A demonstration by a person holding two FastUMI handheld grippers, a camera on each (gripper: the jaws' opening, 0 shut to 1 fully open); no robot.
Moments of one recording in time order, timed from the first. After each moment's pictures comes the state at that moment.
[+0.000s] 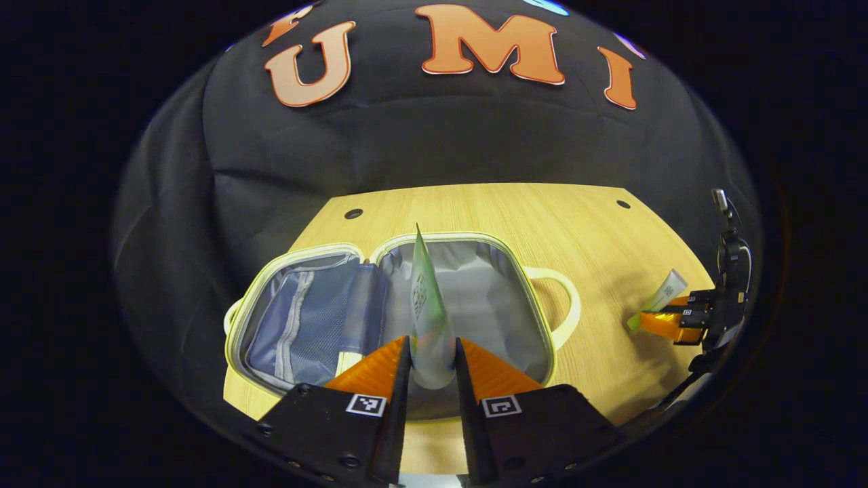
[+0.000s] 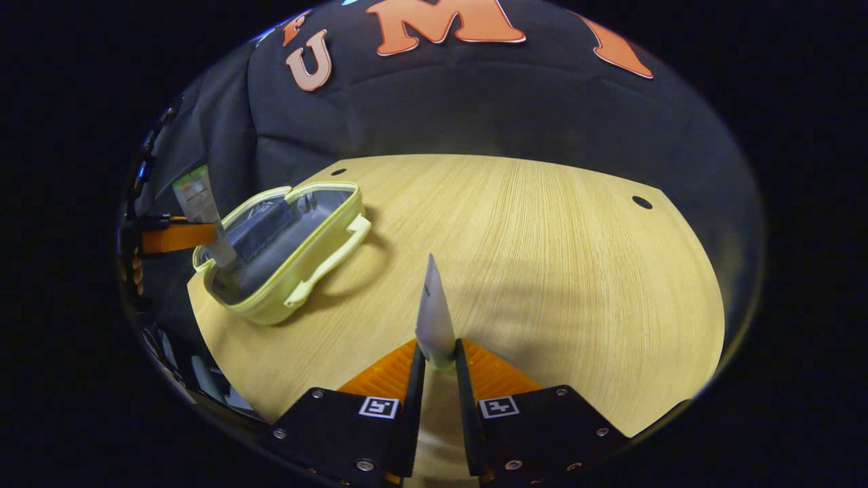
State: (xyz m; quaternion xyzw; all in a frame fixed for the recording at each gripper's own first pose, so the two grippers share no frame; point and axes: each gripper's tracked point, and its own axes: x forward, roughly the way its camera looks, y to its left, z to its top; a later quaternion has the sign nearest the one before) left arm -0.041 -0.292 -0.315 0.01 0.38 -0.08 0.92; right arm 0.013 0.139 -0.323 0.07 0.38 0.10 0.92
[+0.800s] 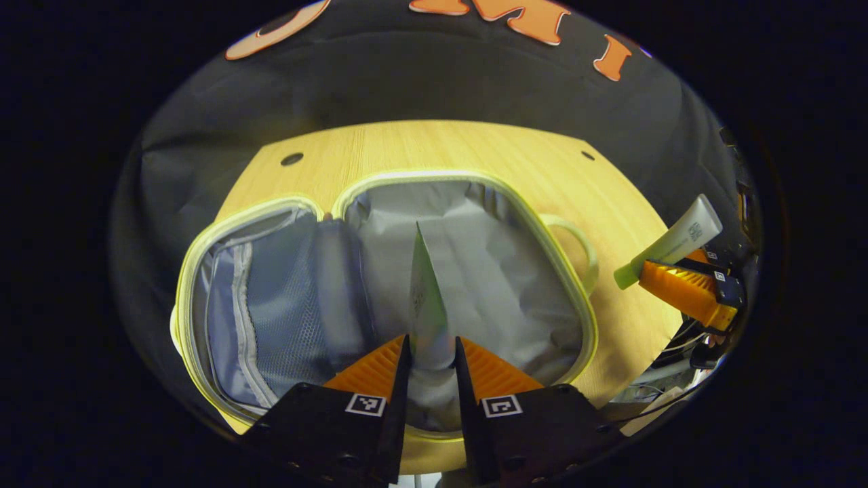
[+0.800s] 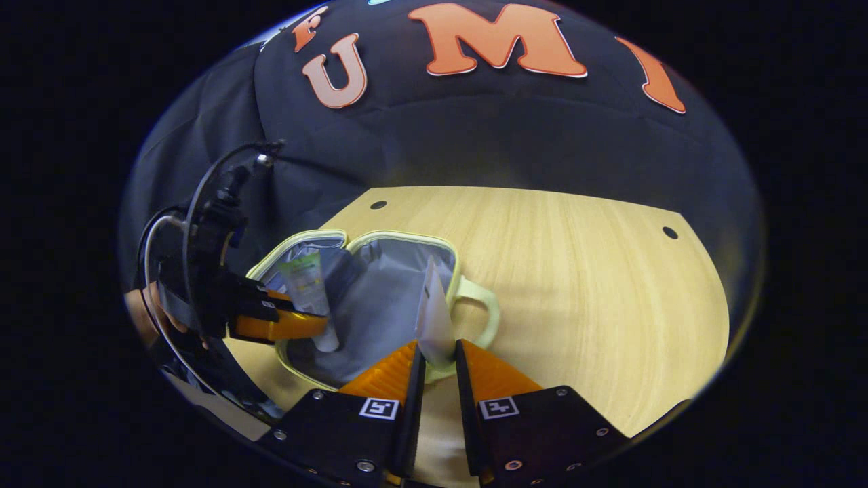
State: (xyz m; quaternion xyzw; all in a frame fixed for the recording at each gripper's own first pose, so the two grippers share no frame) left arm -0.028 -0.273 -0.388 -0.02 0.53 -0.21 0.82; right arm 0.050 0.286 -0.235 0.11 0.36 0.10 0.92
